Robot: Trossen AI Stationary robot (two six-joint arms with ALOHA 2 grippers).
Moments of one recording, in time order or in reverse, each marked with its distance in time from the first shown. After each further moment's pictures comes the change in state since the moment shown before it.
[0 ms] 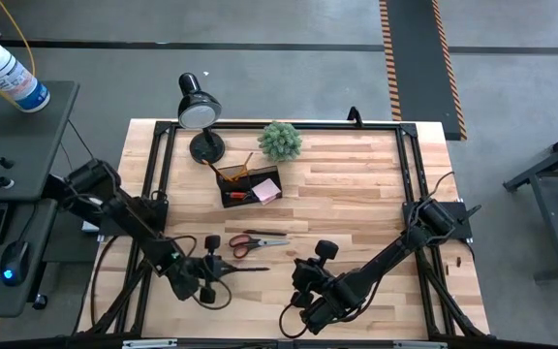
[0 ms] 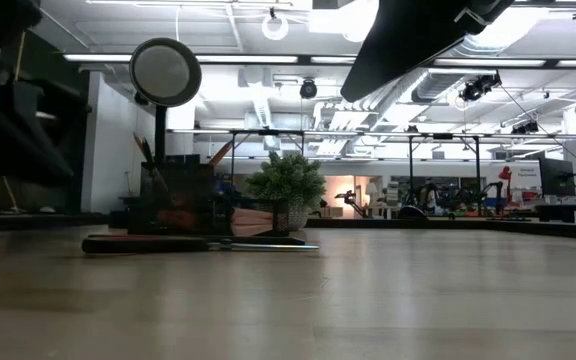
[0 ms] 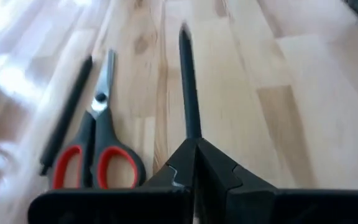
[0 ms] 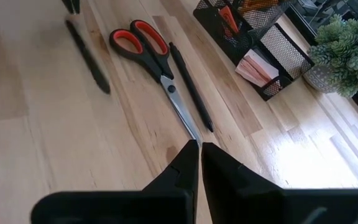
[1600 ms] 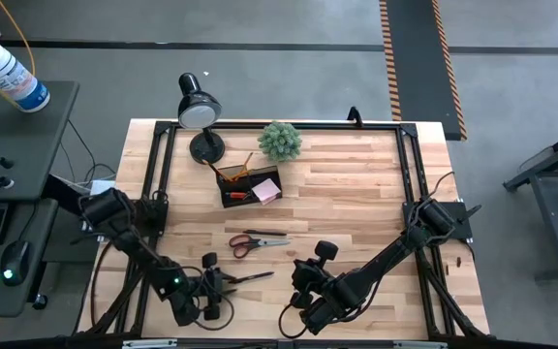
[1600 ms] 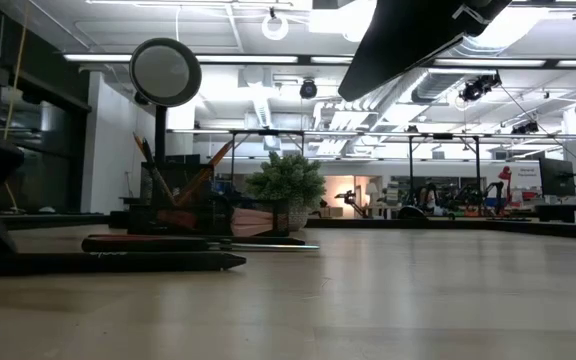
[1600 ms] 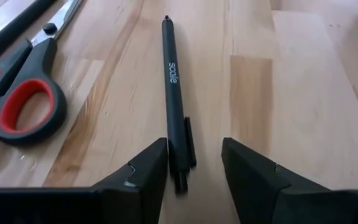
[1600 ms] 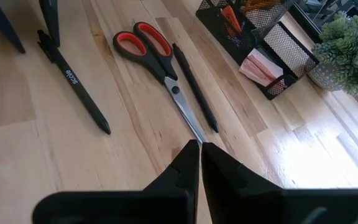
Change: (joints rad) left arm -0.108 0.314 0.152 -0.058 -0.105 -0.414; right arm 0.000 0.000 0.000 0.017 -0.008 0.010
